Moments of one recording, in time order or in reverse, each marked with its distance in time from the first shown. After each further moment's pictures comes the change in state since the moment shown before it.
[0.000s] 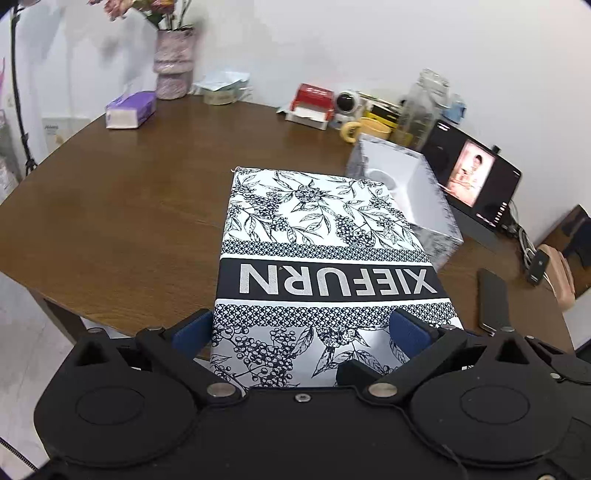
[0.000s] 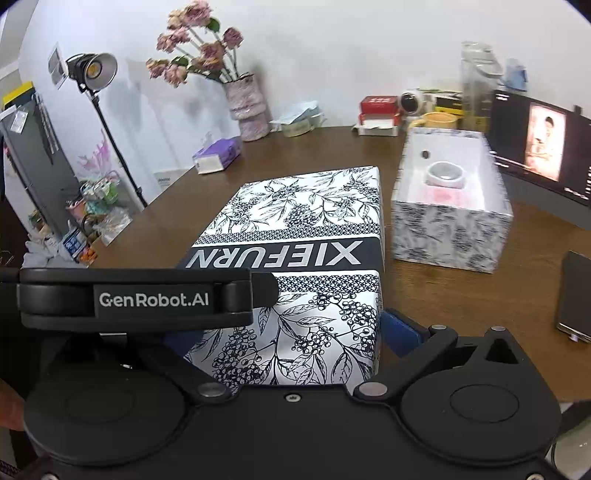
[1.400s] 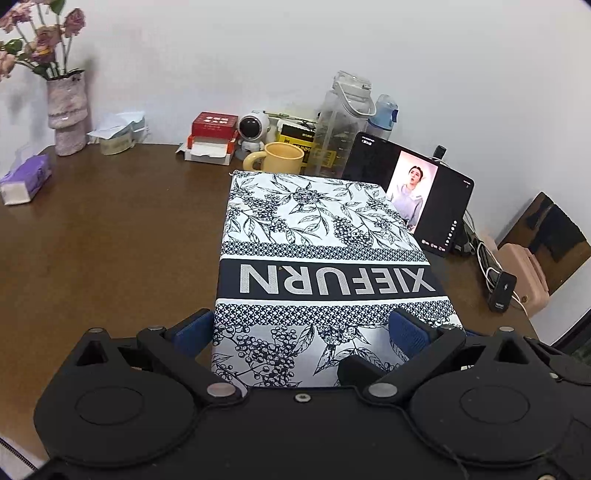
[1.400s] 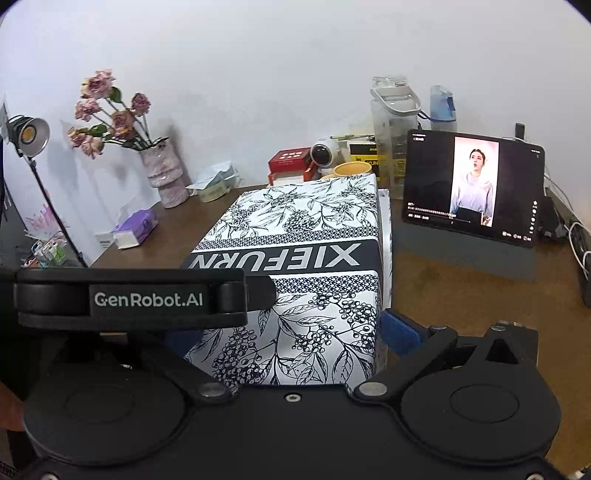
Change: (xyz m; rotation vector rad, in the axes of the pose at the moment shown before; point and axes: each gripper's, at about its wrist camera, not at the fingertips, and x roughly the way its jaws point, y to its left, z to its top) left arm 0.102 -0.122 0.089 0.141 -0.034 -0.134; right arm 0.030 -0.144 0.082 0.087 -0.133 -0.124
